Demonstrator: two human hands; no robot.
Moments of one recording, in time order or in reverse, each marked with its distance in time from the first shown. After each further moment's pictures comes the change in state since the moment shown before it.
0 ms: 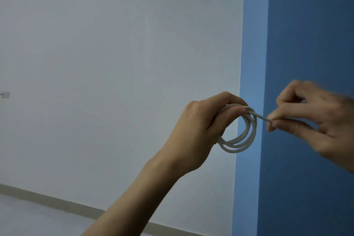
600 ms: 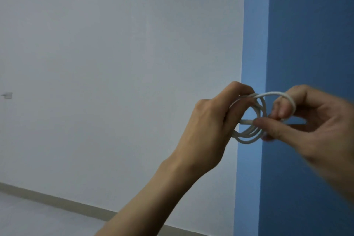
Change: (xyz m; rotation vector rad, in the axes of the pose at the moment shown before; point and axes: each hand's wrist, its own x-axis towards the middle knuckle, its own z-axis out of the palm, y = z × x) left_hand 0.006 0.004 0.017 0.127 0.104 0.090; right_hand -0.003 -0.032 0.025 0.726 0.336 0.262
